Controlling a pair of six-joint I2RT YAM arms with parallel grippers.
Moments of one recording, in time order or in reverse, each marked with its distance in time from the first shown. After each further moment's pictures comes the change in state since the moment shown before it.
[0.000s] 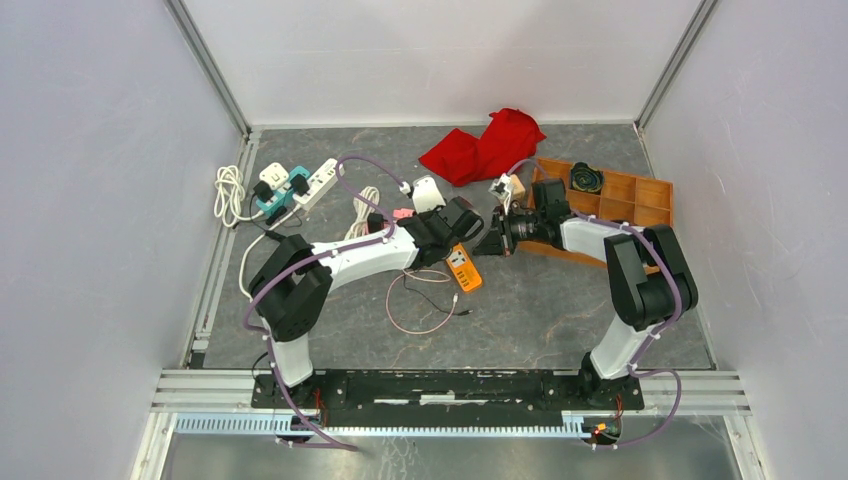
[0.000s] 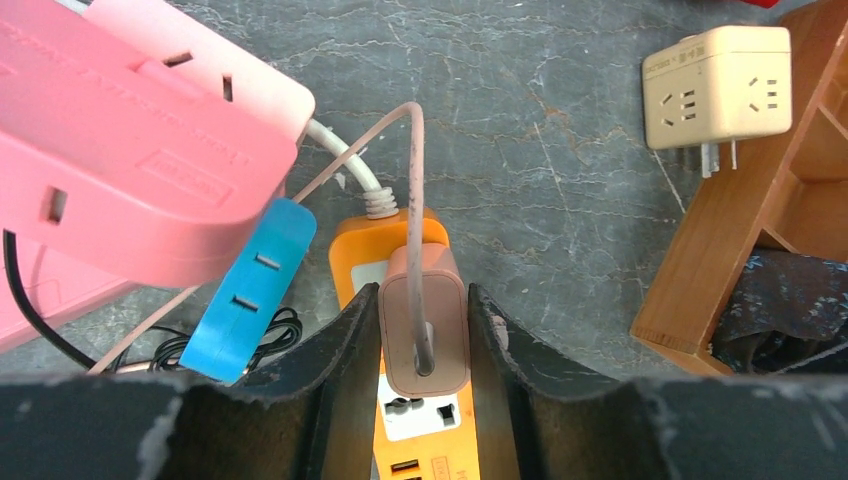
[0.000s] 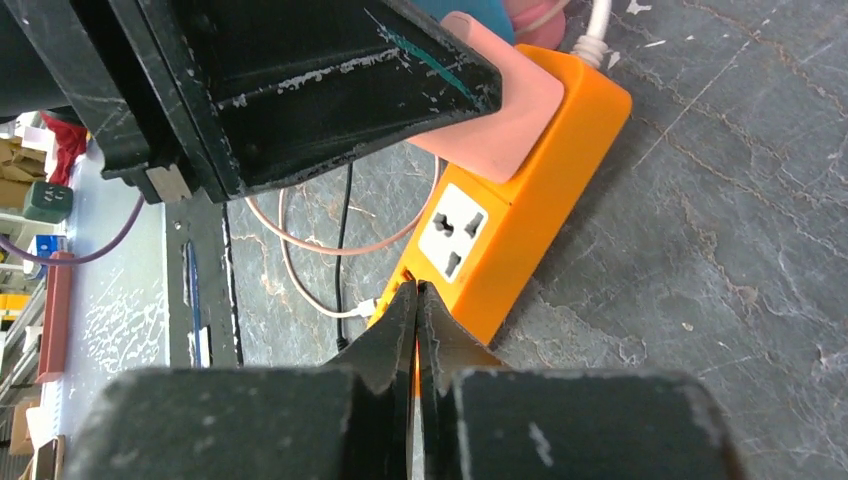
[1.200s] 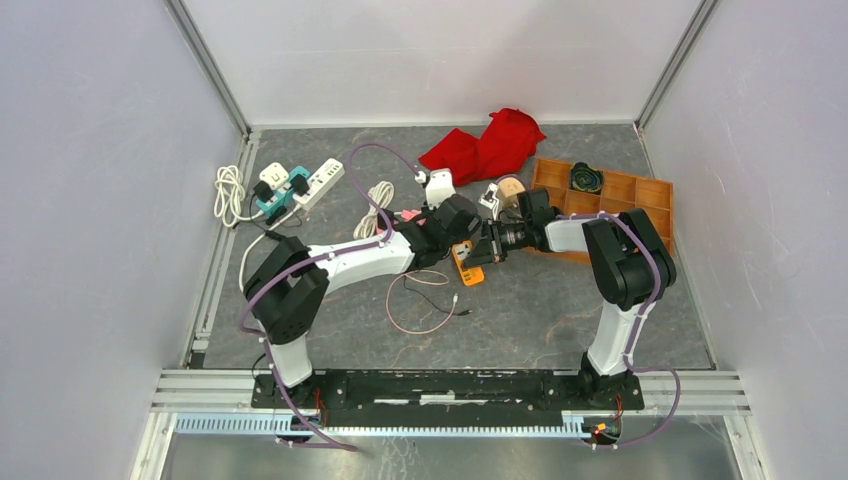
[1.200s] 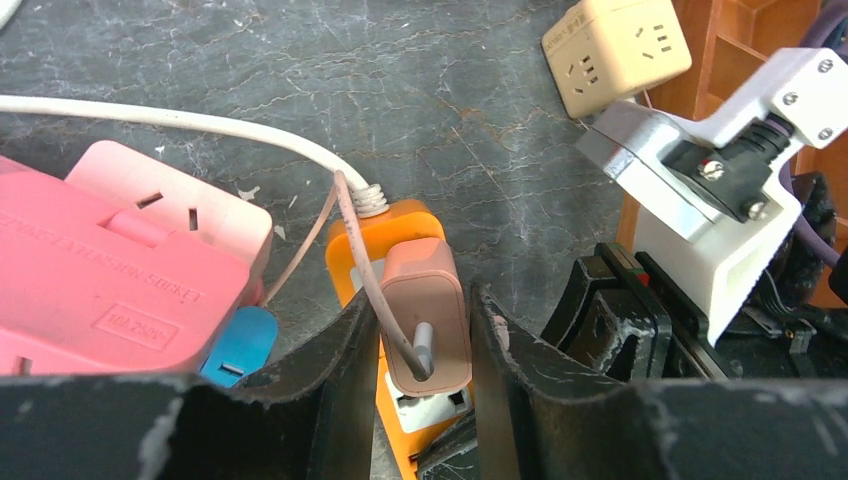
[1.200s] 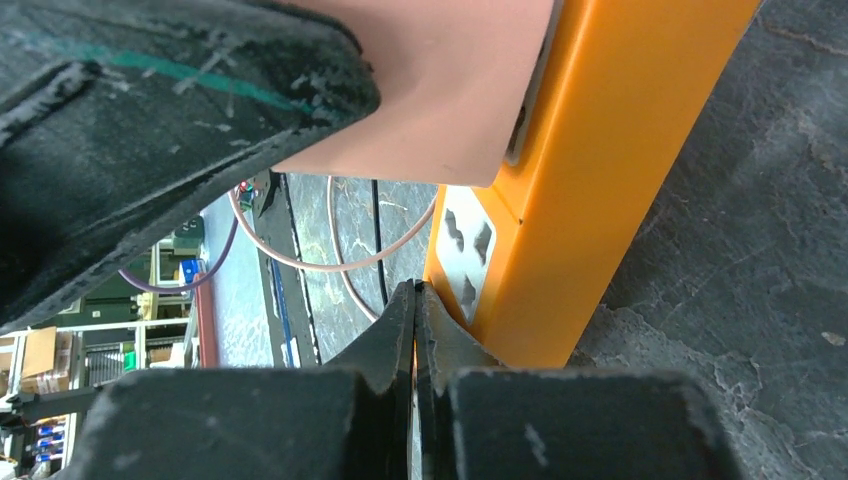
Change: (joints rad) left arm -0.001 -0.026 -0.060 0.247 0.077 0.306; right arm 0.039 0.161 0.010 0.058 -0.016 0.265
